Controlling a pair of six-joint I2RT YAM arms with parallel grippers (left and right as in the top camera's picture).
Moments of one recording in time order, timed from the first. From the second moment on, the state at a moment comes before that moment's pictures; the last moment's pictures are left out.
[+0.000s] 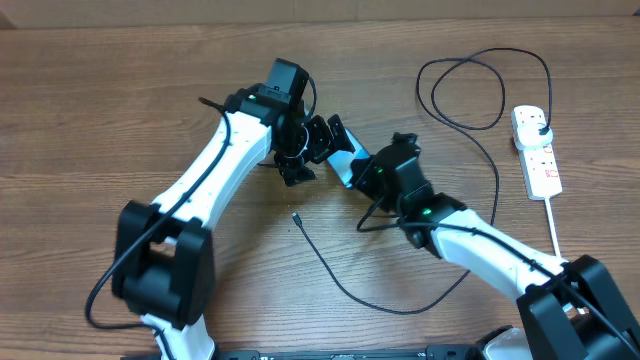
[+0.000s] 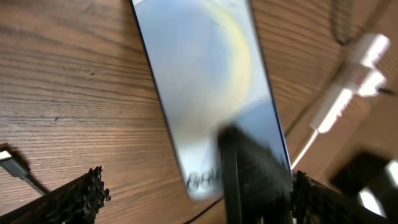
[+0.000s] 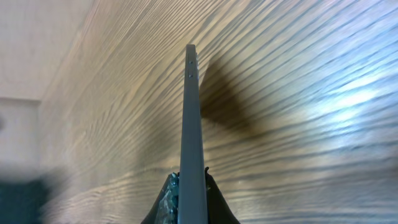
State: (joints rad) left arm -0.39 1.89 1.53 -0.89 0.52 -0.82; right arm 0.52 1.56 0.75 0.11 -0.02 1.08
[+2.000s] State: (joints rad) left arm -0.23 1.71 0.49 1.33 0.59 -1.50; right arm 0.60 1.56 0.75 0.53 -0.30 1.31
